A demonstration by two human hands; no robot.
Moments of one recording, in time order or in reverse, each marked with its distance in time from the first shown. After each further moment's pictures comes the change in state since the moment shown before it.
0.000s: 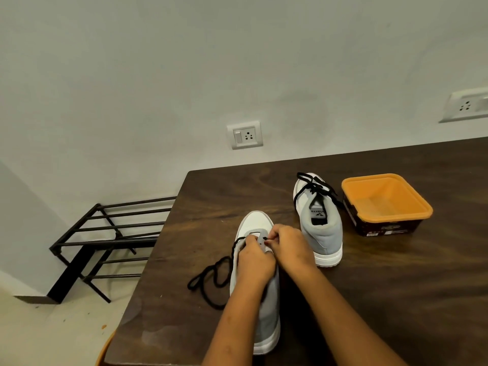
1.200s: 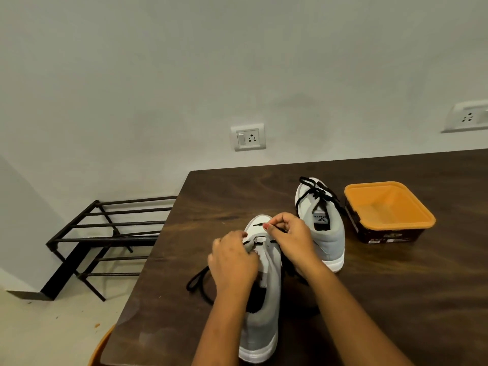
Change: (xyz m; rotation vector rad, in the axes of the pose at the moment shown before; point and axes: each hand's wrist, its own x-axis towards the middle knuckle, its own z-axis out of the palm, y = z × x) left_hand -0.008 -0.011 -0.039 0.262 0.297 0.144; right_hand 0.009 -0.008 -0.007 0.631 0.090 -0.031
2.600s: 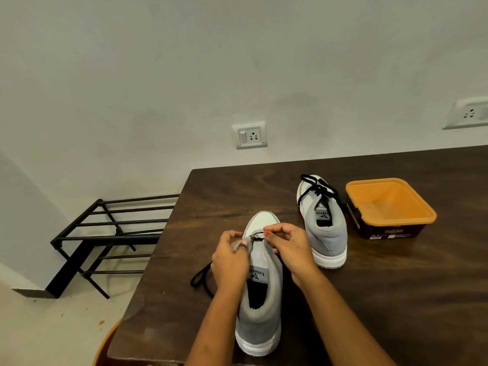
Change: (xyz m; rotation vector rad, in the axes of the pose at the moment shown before) left_hand 0.004 -0.018 0.016 -0.504 0.036 -0.255; right_hand -0.019 0.009 0.013 0.311 0.015 0.152
